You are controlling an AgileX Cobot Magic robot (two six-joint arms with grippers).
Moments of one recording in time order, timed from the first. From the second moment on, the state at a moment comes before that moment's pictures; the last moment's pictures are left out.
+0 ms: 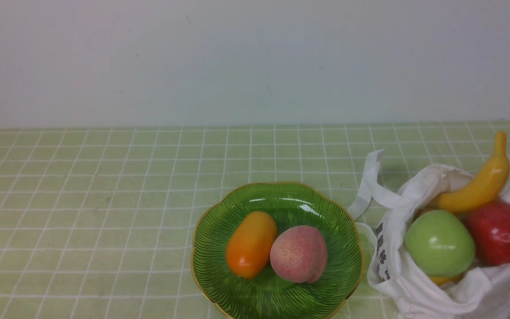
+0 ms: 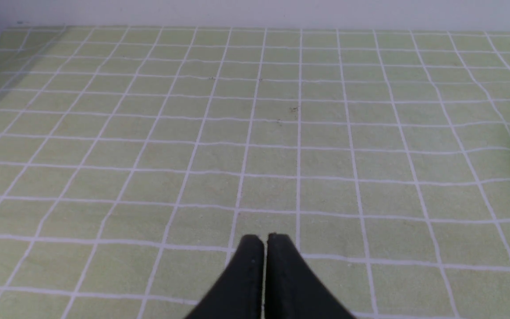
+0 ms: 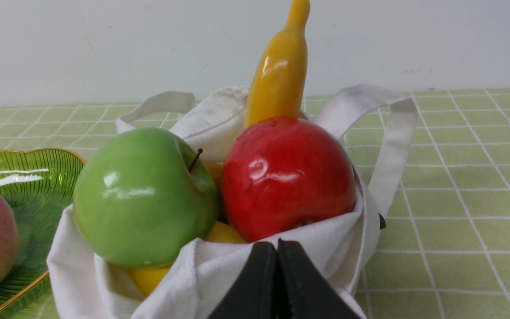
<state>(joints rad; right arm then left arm) 0.07 -0.01 0.03 -0.03 0.36 0.10 0.07 -0.01 0.03 0.01 0.39 -0.01</state>
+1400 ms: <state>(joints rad) 0.07 0.28 -0.42 0.35 0.69 0.01 0.07 -0.01 0.03 0.01 0.39 -0.01</state>
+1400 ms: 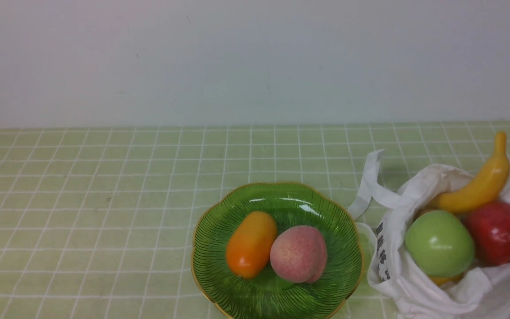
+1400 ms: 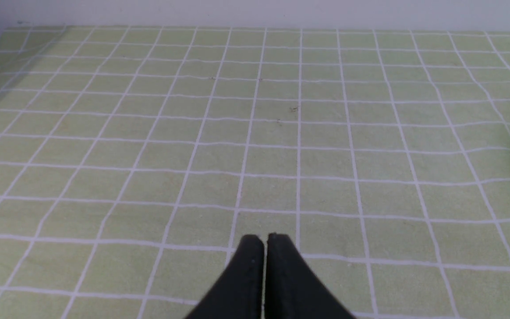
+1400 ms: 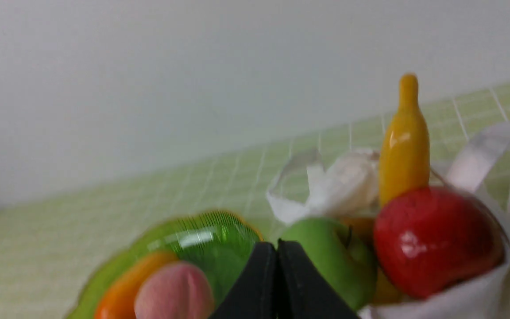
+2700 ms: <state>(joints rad) 0.50 1.30 -0.99 -0.15 1.08 0.14 0.07 -0.01 0.03 0.01 0.39 -0.01</state>
